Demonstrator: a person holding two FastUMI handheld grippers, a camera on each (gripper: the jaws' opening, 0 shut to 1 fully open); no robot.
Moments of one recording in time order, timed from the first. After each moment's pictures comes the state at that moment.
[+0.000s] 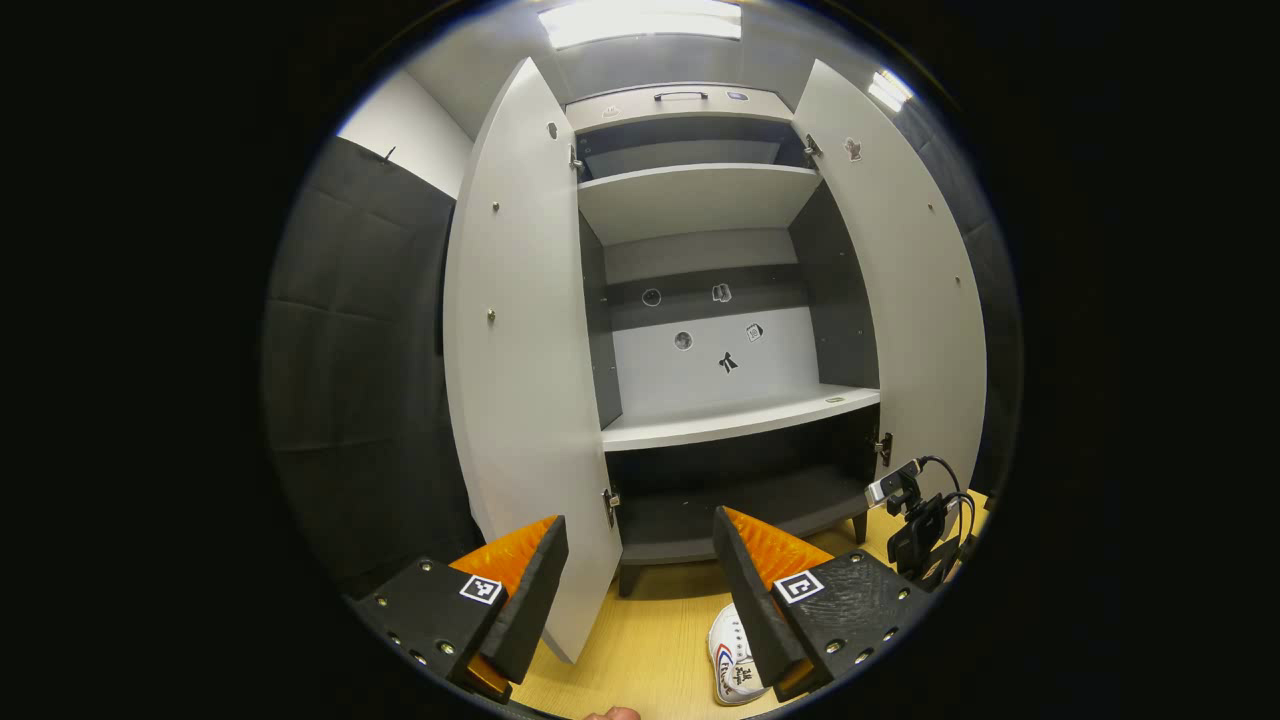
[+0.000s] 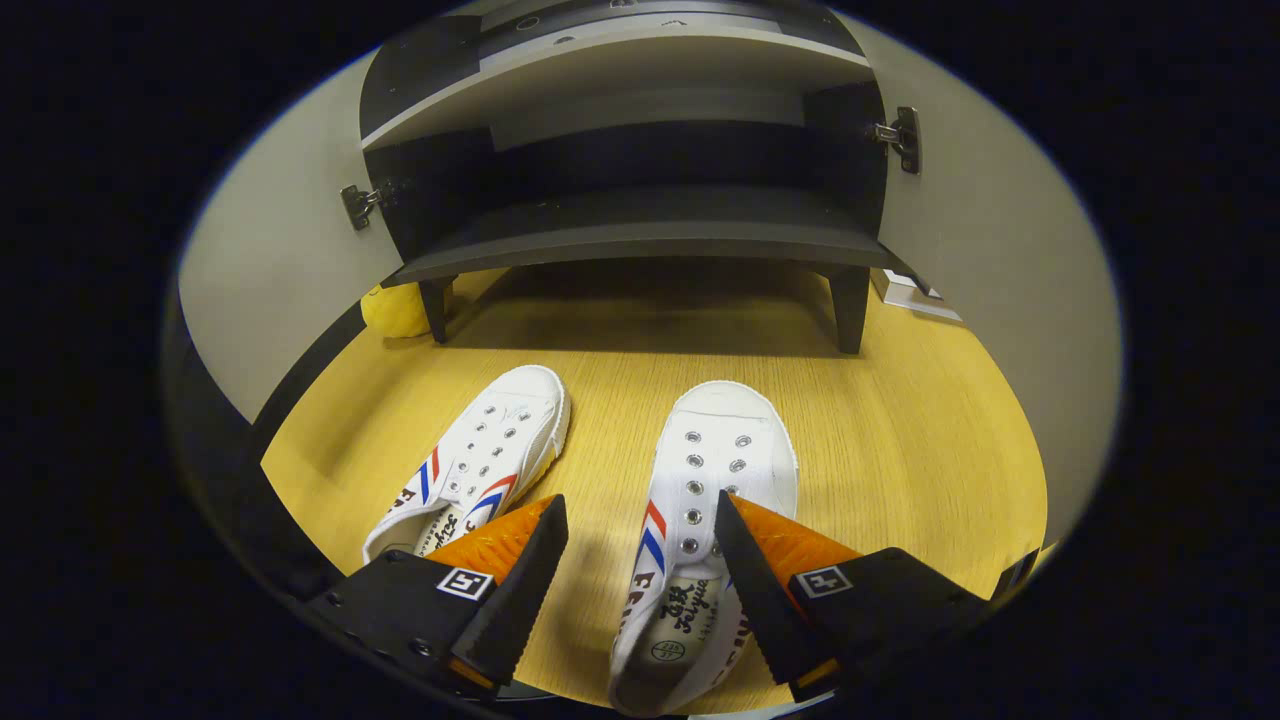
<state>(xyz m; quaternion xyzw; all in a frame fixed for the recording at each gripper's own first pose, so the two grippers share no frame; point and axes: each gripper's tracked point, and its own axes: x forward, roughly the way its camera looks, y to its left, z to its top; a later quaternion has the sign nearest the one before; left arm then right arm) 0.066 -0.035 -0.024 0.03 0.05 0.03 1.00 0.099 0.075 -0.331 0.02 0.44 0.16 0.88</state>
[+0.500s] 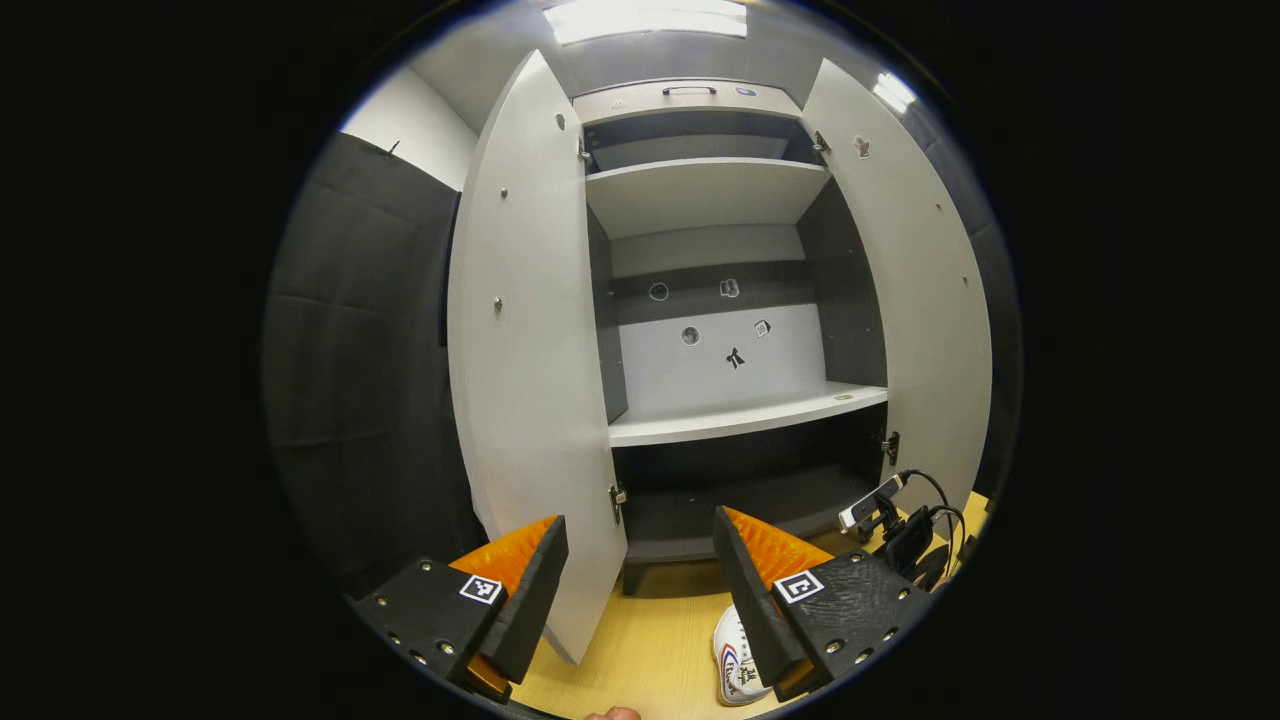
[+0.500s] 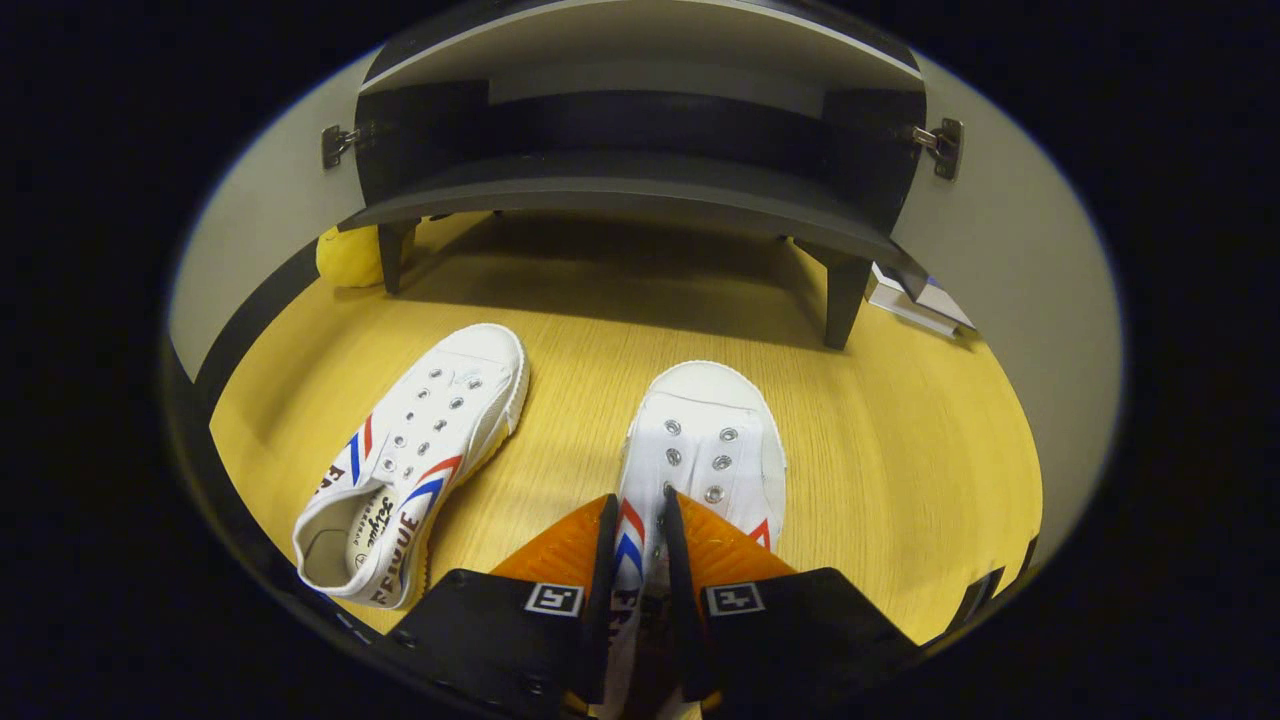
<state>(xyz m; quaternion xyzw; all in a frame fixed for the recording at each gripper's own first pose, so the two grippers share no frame) 0.072 -0.024 -0.027 0.03 0.05 0.04 1.00 0.105 0.063 -0.352 -0.06 0.47 0.12 0.87</state>
